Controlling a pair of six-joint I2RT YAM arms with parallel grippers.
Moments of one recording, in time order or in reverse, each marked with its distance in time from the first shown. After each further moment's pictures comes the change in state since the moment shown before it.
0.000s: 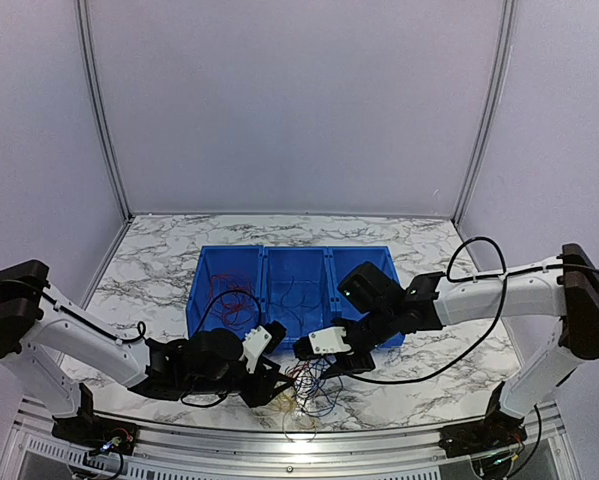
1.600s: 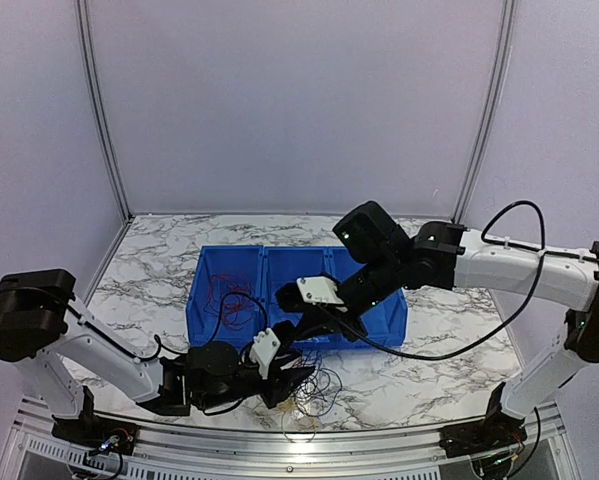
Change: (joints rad) left arm -0.090 0.101 -0.021 0.445 -0.174 0.239; right arm 0.036 -0.034 0.368 -0.236 -0.182 0.089
